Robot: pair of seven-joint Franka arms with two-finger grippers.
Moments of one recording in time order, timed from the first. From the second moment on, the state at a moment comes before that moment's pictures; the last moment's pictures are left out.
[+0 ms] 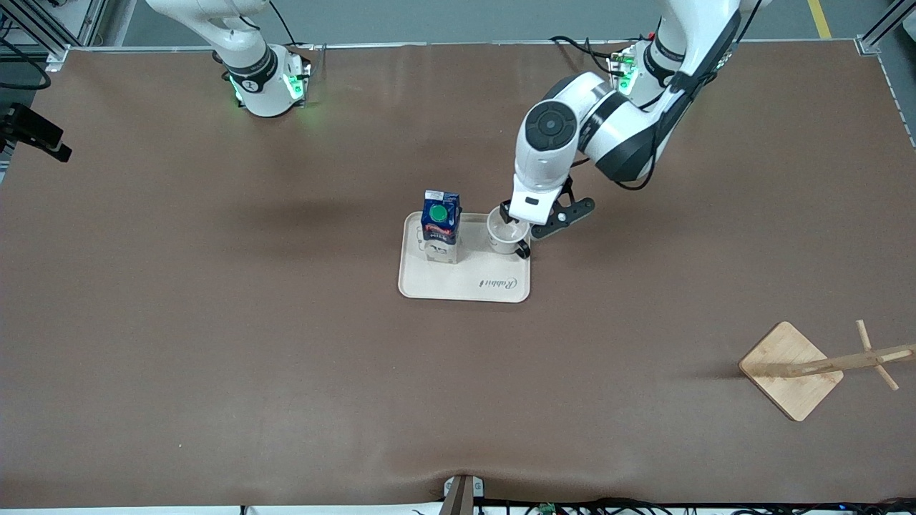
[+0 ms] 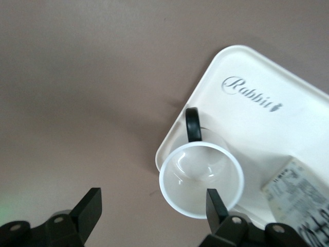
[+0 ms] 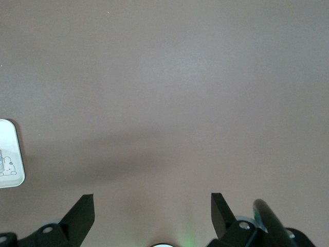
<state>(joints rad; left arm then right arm) -0.18 0.35 -0.57 -1.92 0.18 2.07 -1.33 0.00 -0.12 -0.09 -1.60 -0.05 1.47 0.04</state>
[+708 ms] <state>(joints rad) -0.21 0.51 -0.57 -1.98 0.33 2.24 -1.58 0.00 -0.11 -0.09 -1.60 -0.05 1.46 0.04</state>
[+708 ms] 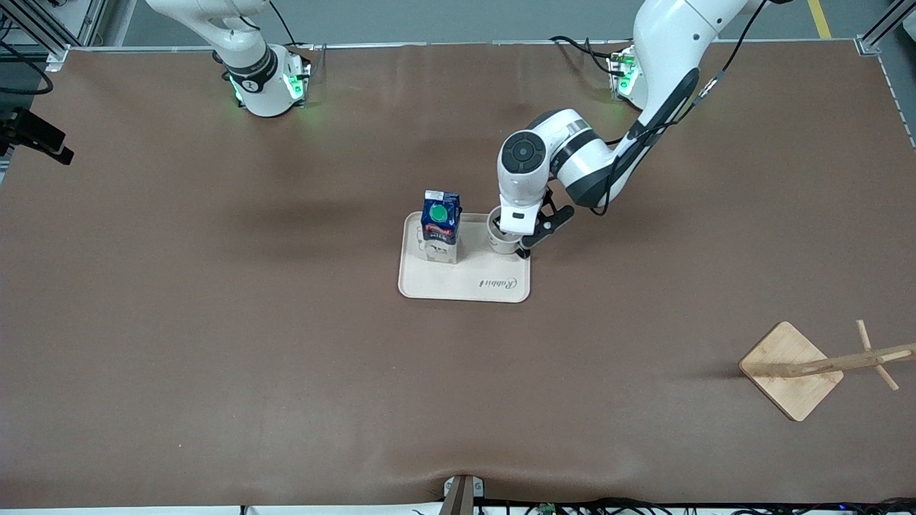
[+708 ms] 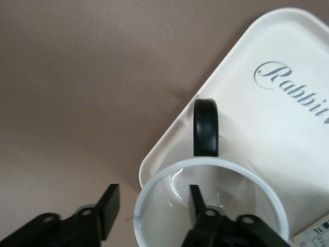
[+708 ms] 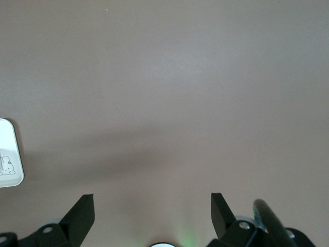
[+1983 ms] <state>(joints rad) -0.19 0.40 -0.57 -1.82 0.34 2.17 -1.53 0.08 0.03 -0.08 -1.60 -0.05 1.45 0.04</state>
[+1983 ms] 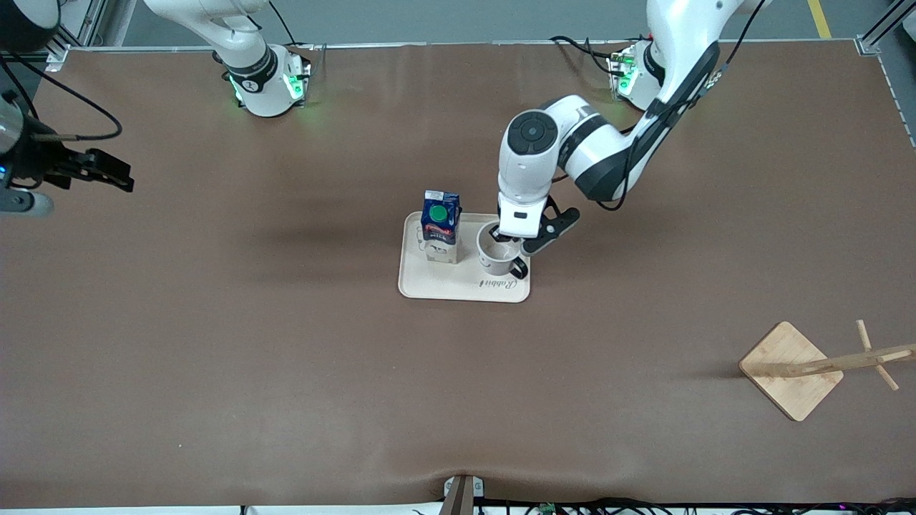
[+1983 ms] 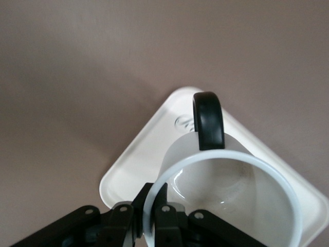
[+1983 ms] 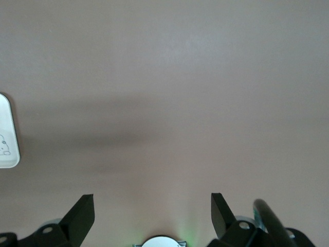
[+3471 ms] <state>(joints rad) 0.38 0.28 -0.57 -1.53 0.32 1.86 -0.43 0.63 0.24 -0.07 -1.59 0.19 1.72 0.41</state>
